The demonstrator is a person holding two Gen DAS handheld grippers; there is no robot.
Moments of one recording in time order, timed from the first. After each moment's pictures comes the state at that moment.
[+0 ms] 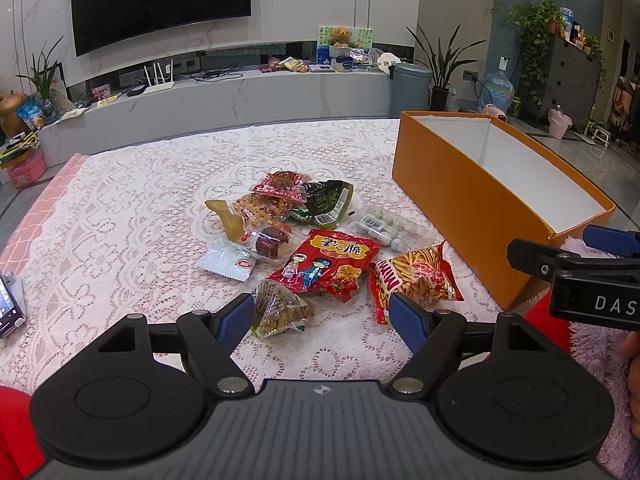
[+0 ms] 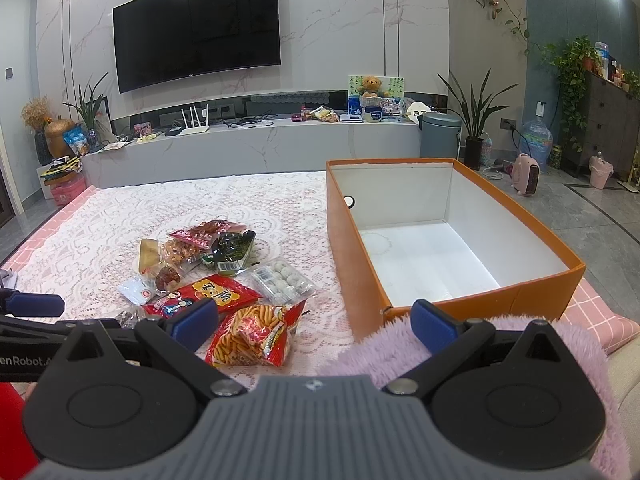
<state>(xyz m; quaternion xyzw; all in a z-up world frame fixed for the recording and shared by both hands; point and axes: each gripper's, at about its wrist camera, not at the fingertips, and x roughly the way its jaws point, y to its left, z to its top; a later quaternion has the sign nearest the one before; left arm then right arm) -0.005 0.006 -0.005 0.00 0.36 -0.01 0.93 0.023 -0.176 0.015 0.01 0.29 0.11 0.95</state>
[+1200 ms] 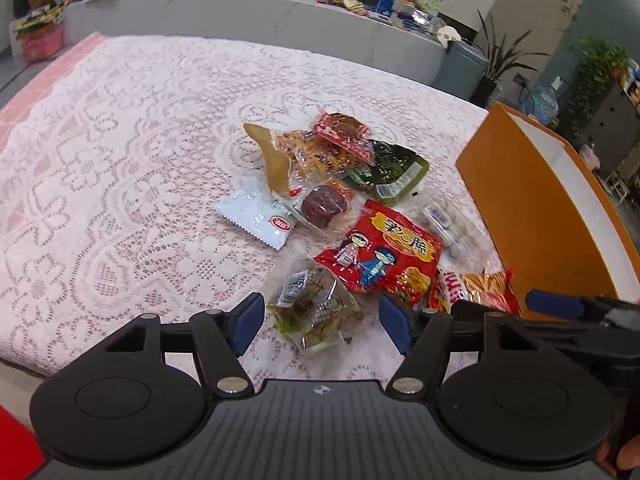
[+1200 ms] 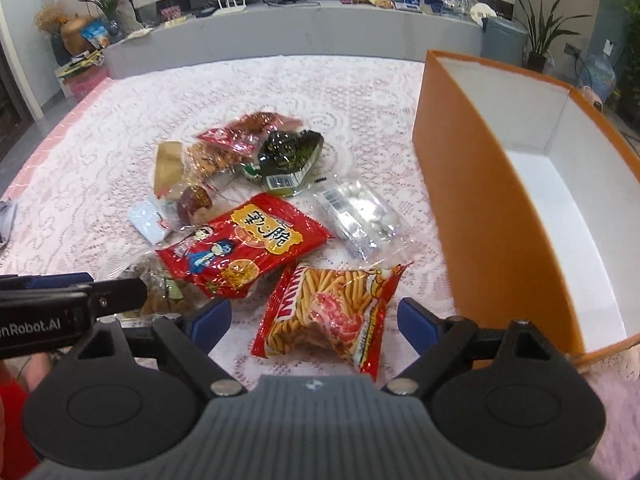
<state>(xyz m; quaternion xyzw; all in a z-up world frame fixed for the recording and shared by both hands) 0.061 0.079 -0.049 -0.16 0.44 0.02 0.88 0.118 -0.097 -0.022 -0.04 0.47 0.16 0.87</state>
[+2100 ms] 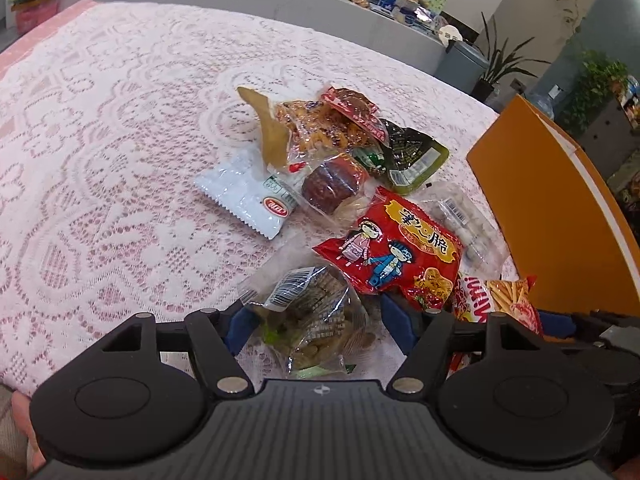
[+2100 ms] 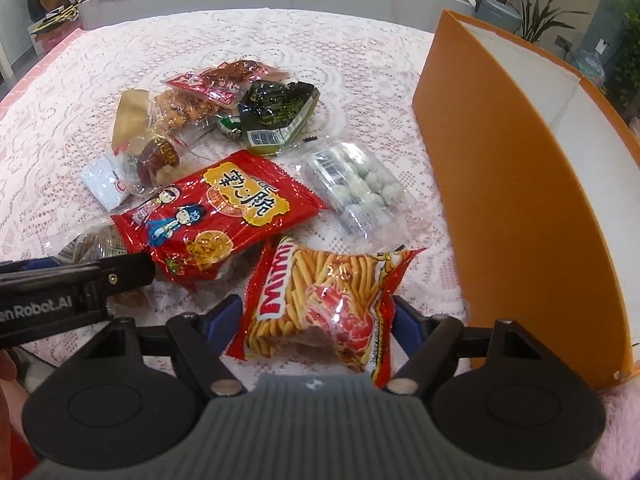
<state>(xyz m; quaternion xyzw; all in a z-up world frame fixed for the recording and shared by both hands) 0.081 0.084 -0.090 -0.18 0.45 0.00 0.88 0.134 -0.072 -0.051 -0.10 0.50 0.11 0.85</state>
